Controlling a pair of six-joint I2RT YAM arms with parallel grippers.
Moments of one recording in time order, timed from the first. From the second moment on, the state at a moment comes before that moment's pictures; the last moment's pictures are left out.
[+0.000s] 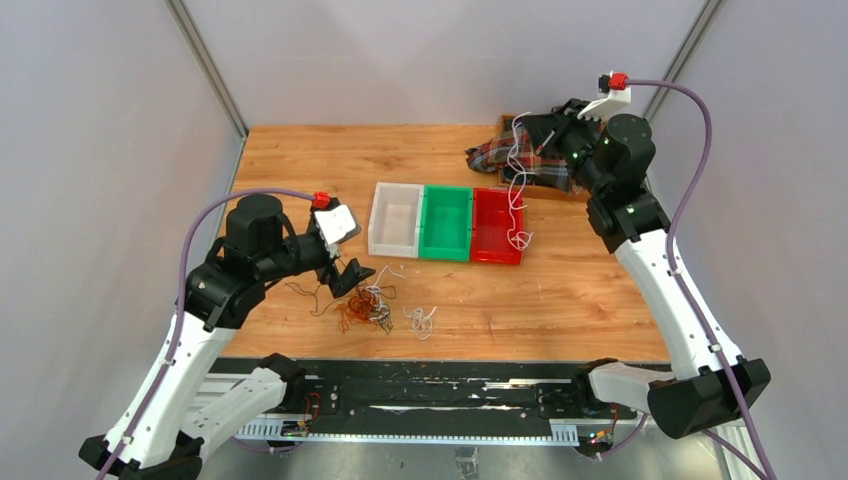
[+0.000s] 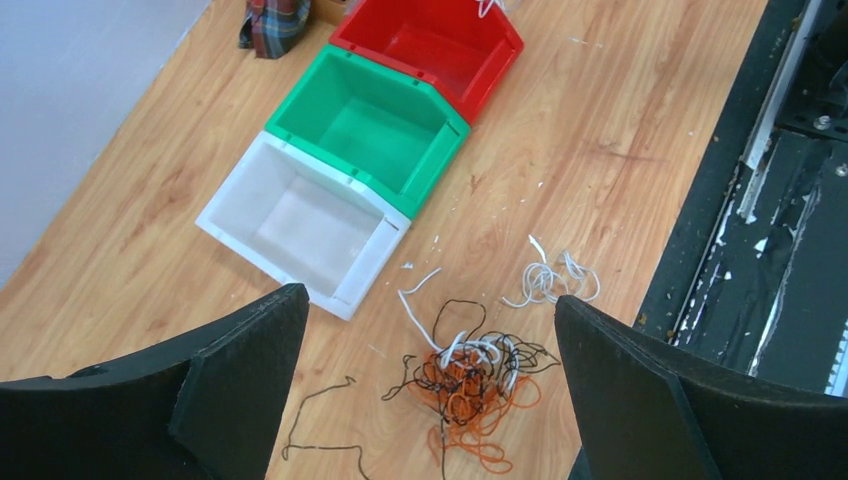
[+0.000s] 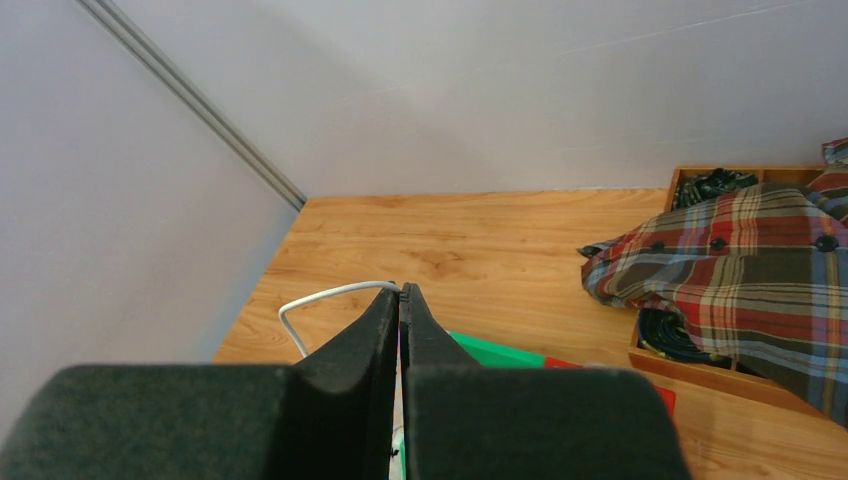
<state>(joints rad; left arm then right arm) -0.46 0.81 1.13 -0.75 0.52 0.42 0.29 1.20 1.33 -0.08 -0.13 0.47</state>
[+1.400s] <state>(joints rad) -0.46 0.78 1.13 -0.77 0.49 0.46 0.29 1.28 1.43 -0.07 -0.06 0.34</state>
